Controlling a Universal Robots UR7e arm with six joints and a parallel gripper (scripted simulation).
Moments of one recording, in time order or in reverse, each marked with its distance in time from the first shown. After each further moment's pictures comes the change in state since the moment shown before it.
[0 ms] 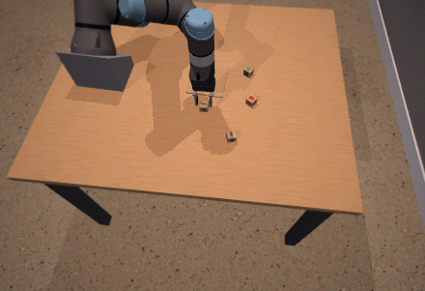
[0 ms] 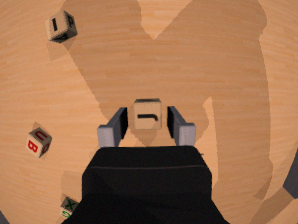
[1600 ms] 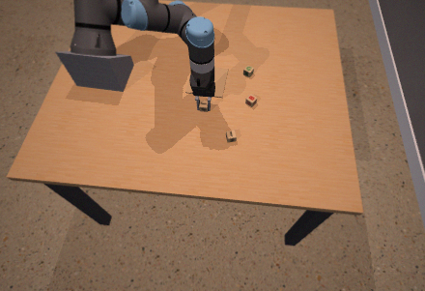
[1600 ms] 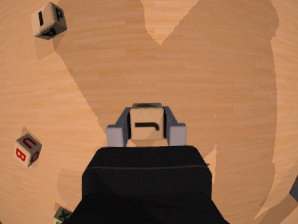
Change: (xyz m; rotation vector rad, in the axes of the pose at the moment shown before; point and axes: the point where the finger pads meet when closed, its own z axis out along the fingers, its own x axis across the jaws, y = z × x) arm 0.001 0.000 0.028 0.000 0.001 0.000
